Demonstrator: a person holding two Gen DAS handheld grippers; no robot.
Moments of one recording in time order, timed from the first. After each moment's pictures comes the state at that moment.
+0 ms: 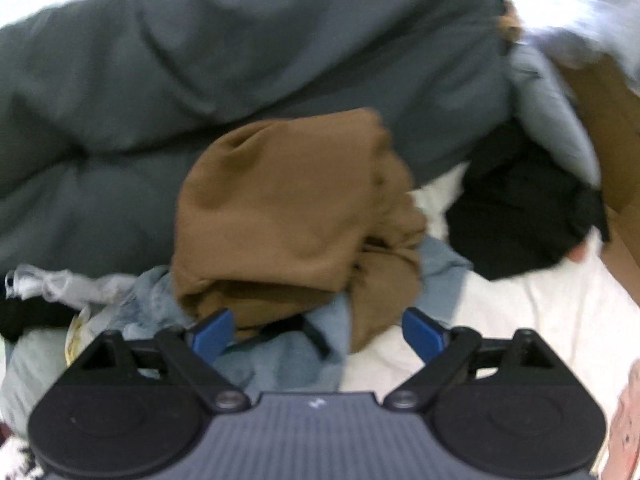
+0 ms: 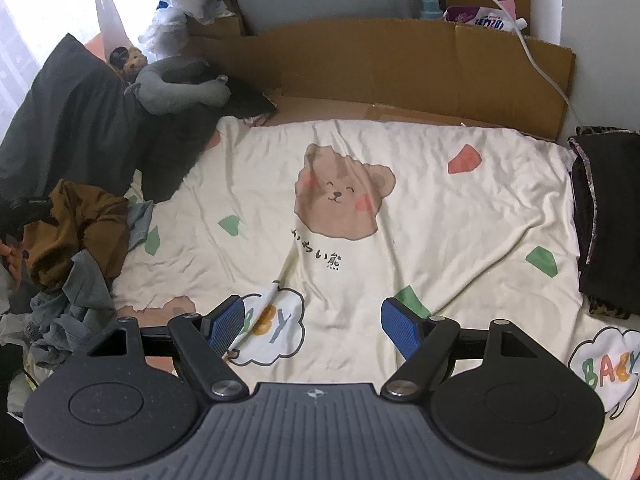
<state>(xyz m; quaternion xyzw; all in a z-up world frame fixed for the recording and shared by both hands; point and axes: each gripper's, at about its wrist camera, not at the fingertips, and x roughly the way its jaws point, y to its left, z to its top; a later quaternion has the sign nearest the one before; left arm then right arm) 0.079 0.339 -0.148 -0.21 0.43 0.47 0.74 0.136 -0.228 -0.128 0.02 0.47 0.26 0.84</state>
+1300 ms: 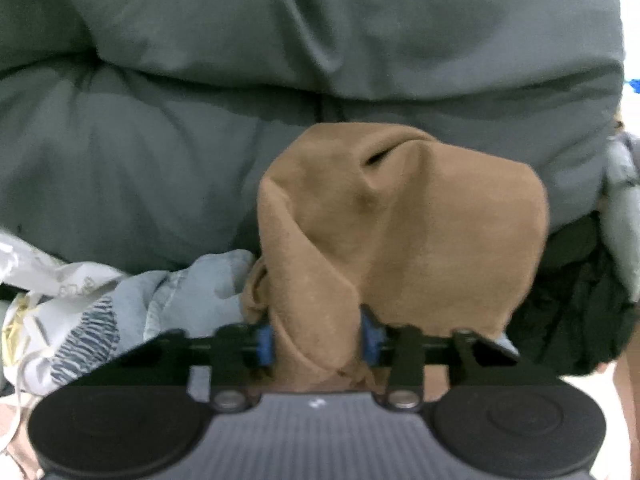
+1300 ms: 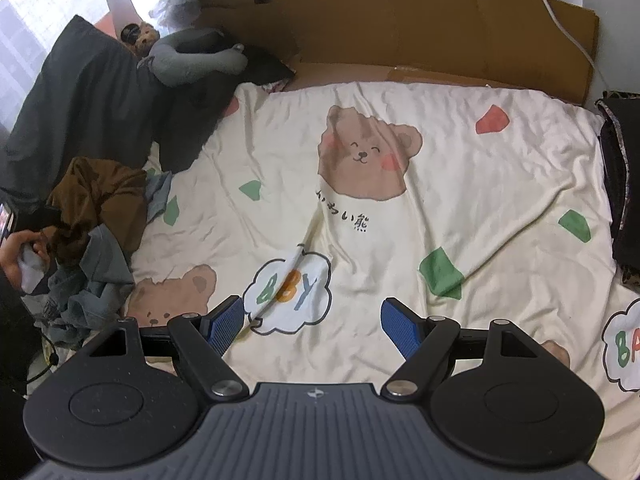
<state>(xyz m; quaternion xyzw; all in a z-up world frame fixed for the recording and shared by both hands) 0.036 0.443 -0.196 -0.33 0.34 0.47 0.74 0.129 -0.223 -0.149 0.04 0.51 0.28 0.81</state>
